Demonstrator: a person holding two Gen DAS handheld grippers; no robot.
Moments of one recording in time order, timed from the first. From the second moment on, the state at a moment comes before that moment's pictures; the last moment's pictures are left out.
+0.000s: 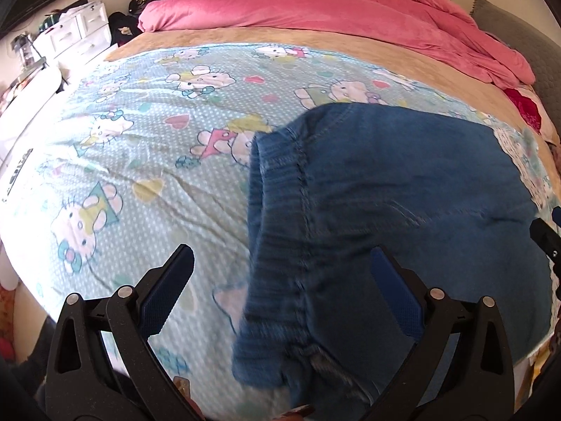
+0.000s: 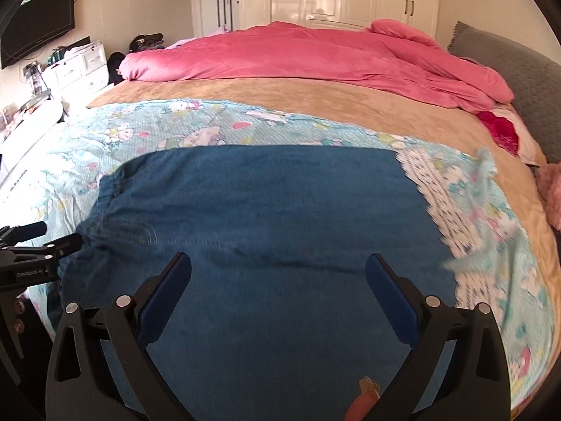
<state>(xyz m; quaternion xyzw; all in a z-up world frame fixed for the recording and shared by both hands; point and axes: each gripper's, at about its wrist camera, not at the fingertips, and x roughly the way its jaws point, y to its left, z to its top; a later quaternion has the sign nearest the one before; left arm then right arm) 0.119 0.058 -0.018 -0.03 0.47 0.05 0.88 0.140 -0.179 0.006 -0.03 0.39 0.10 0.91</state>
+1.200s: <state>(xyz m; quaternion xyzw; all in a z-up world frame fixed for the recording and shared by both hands) 0.255 0.077 -0.049 -0.01 0.49 -0.03 0.87 0.326 -0.097 -0.035 -0.17 0.43 0.20 0.86</state>
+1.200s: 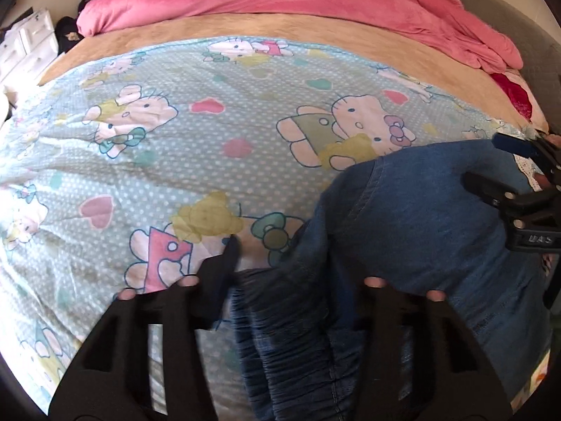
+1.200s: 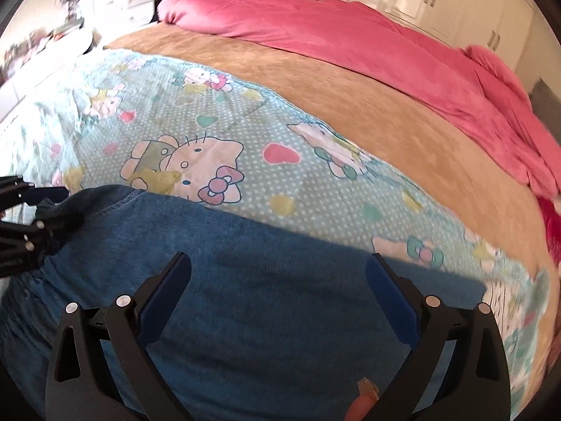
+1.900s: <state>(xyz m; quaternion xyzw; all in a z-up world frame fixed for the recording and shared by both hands) 0.195 0.065 0.000 0.02 0.41 -0.07 0.91 0.331 -0.056 -0.045 -0.20 0.42 0.34 0.82</state>
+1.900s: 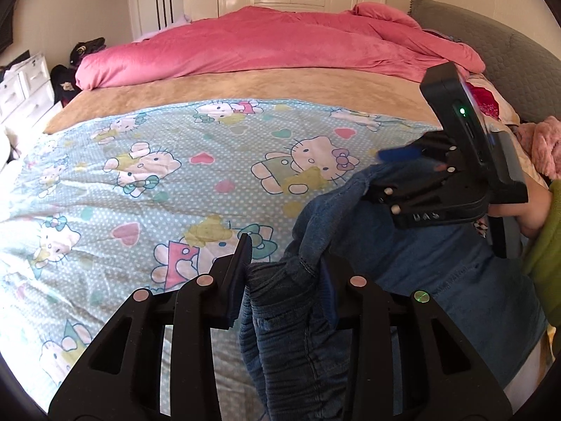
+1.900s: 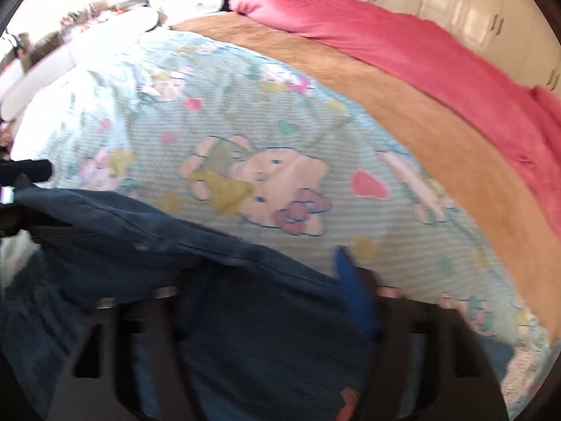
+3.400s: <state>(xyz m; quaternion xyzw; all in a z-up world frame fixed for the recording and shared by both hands) 0.039 0.069 -0.027 0.01 0.44 -0.06 0.90 0.042 -0.111 -0.027 -0.12 0.42 0.38 0.82</state>
